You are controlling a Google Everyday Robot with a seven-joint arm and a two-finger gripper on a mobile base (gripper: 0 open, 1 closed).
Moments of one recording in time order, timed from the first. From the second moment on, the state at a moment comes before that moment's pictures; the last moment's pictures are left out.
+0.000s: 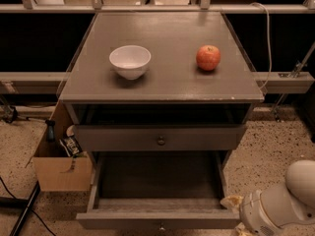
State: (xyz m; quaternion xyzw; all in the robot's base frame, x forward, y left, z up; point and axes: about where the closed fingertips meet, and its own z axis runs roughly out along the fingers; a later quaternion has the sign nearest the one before) arm 0.308 -0.179 0.604 -0.56 0.78 0.24 0.15
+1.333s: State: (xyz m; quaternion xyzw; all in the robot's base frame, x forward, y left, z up) arm 0.301 -0.178 0.534 -0.53 0.75 0.31 0.25
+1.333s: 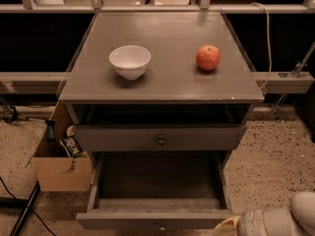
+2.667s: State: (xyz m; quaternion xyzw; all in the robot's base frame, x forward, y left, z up) arm 0.333 -0.132 0.452 -0.51 0.76 0.33 0.22
